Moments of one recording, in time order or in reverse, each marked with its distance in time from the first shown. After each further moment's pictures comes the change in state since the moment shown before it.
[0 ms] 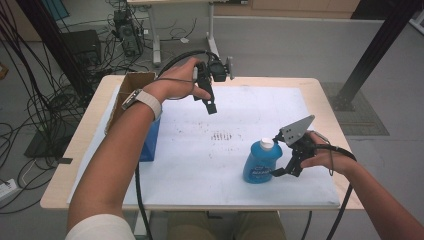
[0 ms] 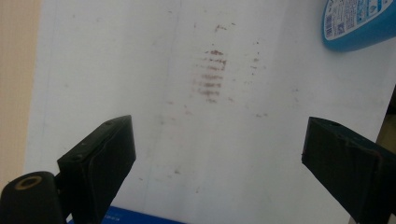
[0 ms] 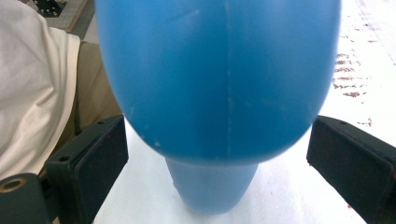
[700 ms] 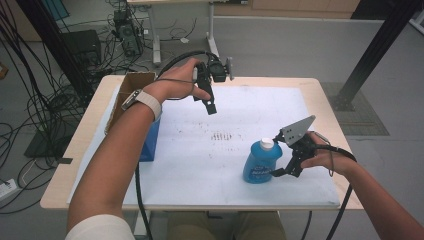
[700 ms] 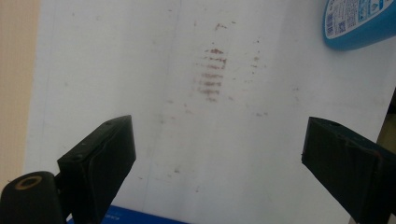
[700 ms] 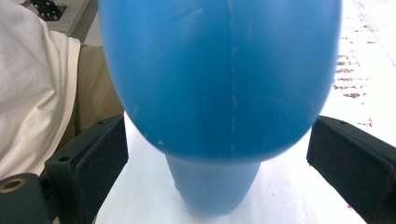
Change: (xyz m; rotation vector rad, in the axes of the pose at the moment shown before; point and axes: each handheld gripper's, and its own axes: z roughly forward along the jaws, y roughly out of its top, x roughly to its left) left arm 0.000 -0.001 0.001 0.002 0.002 -0.002; right arm 0.001 -0.001 0.000 -0.012 0.000 0.006
